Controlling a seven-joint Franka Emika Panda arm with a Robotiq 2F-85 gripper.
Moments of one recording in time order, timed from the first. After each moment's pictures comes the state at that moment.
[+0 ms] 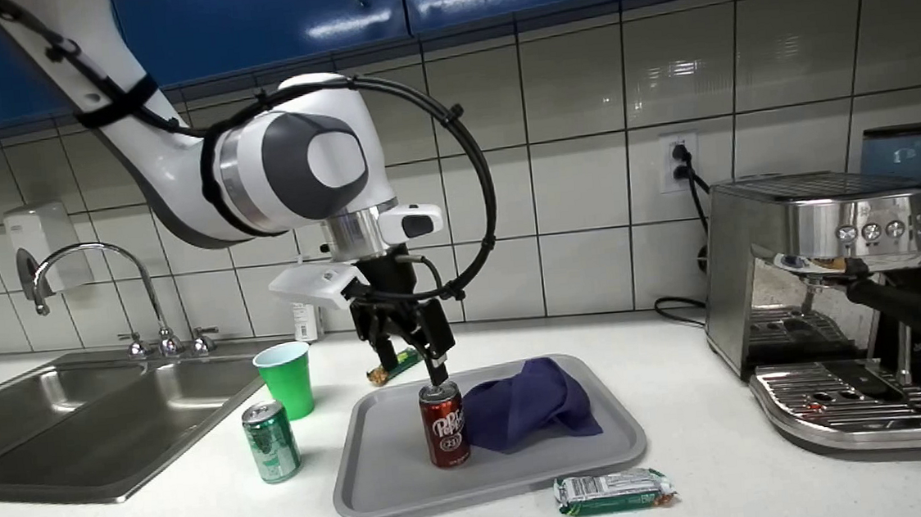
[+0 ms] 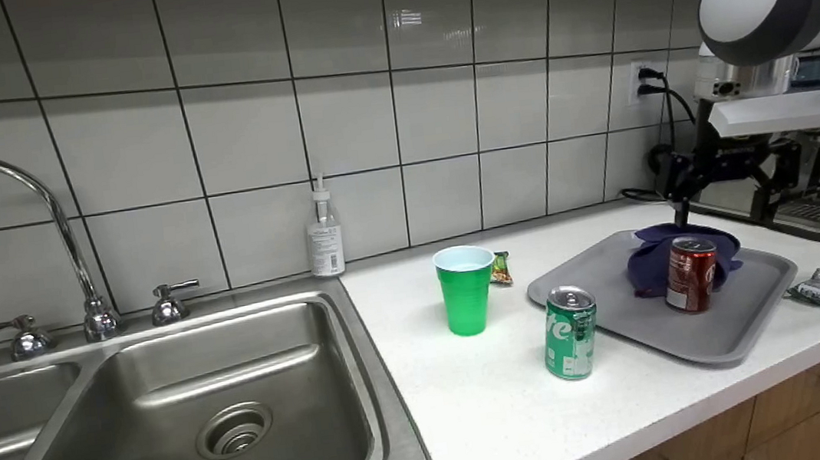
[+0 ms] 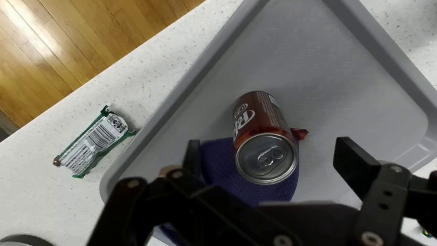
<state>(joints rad) -0.20 -0.02 -0.12 -2.59 -0.18 2.68 0.30</state>
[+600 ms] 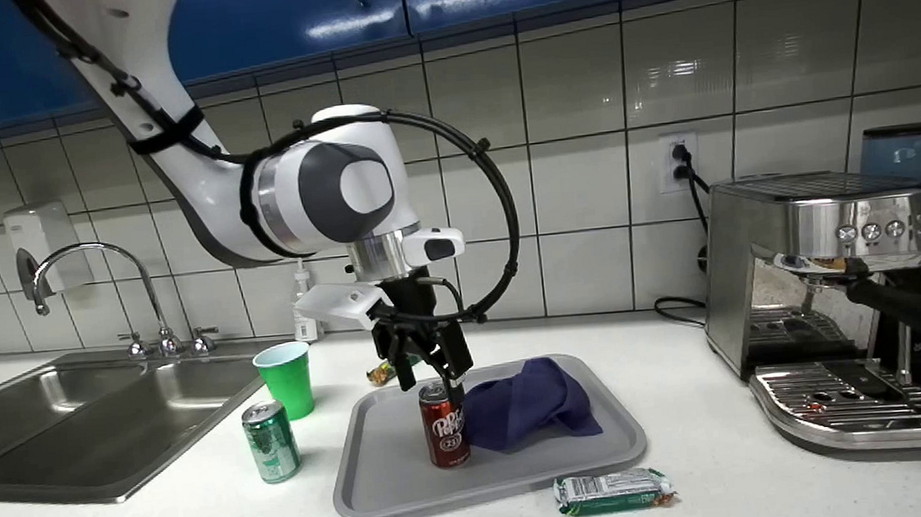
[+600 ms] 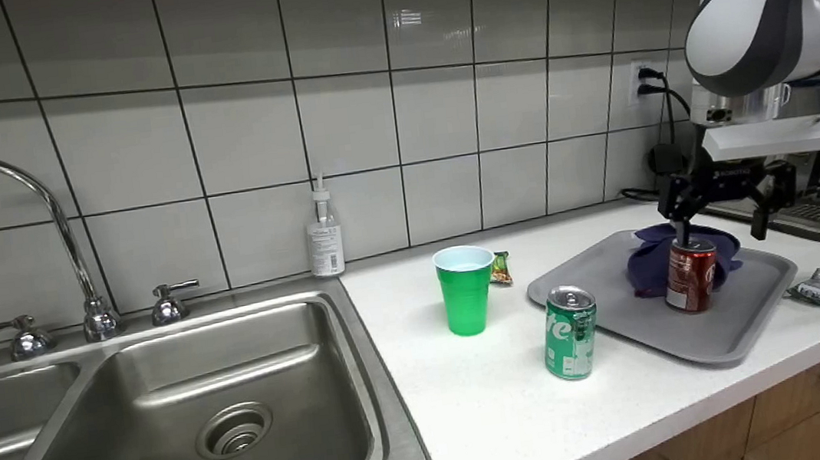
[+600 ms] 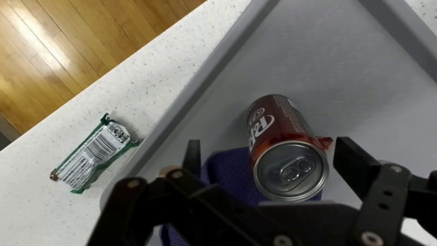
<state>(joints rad) -0.19 0.10 -0.15 -2.53 -0.17 2.69 0.30</state>
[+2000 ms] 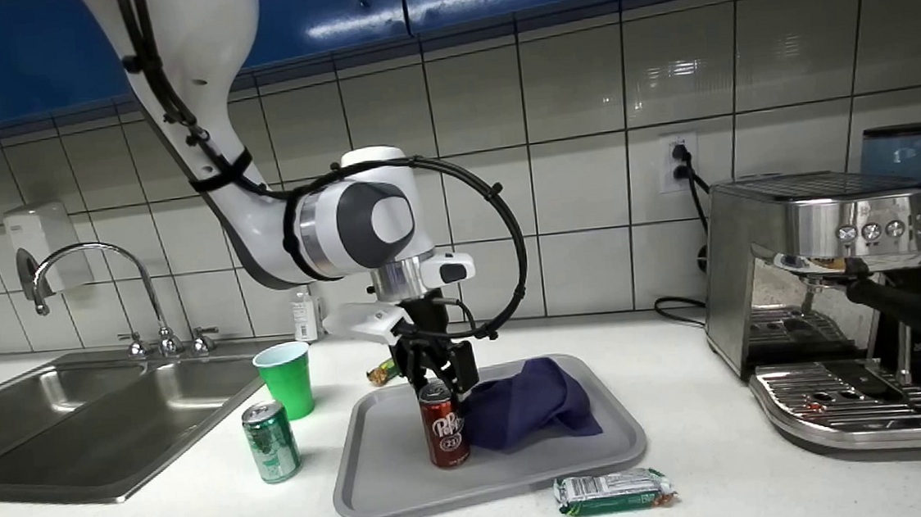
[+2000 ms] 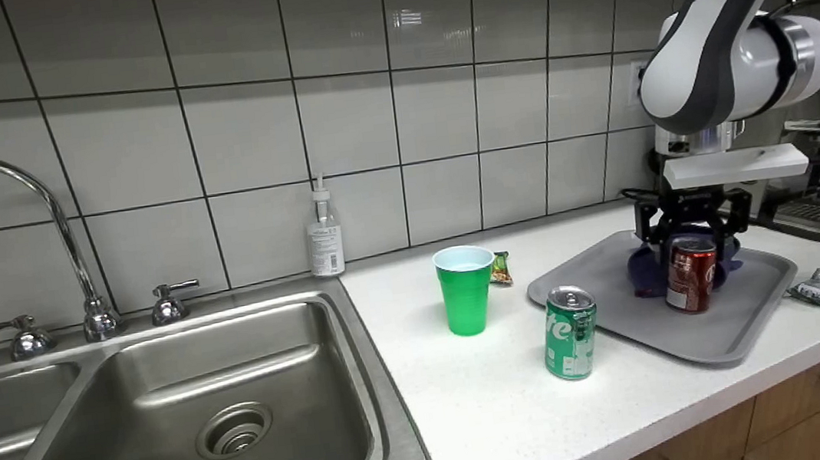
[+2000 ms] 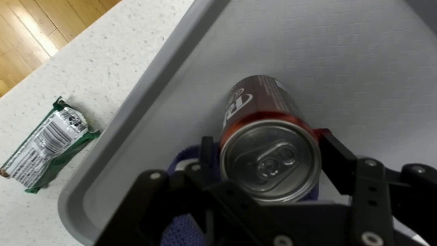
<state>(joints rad) -0.13 0.30 -0.17 -2.37 -0.13 2.69 0.30</state>
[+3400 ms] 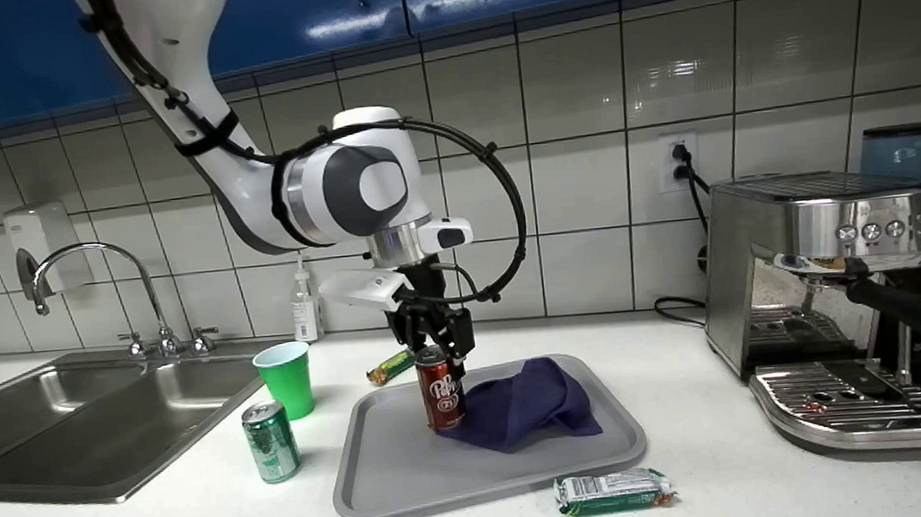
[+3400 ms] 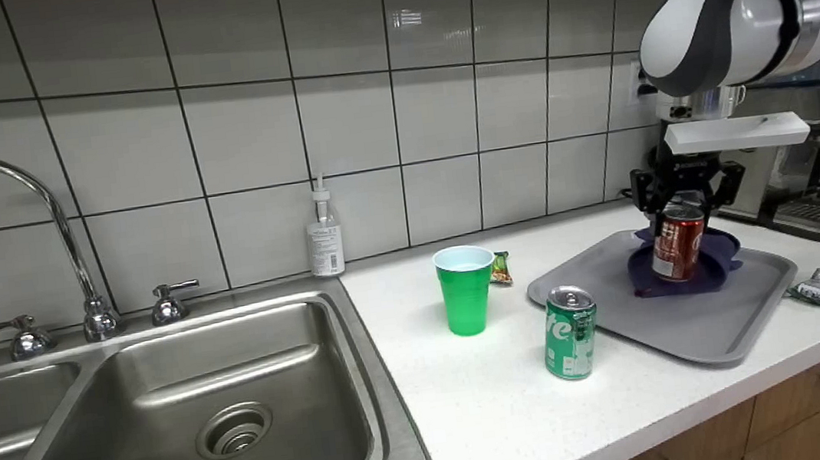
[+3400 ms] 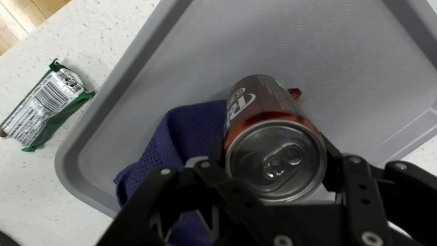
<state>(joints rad) -0.13 0.21 -0.17 -2.38 -0.06 2.69 0.21</state>
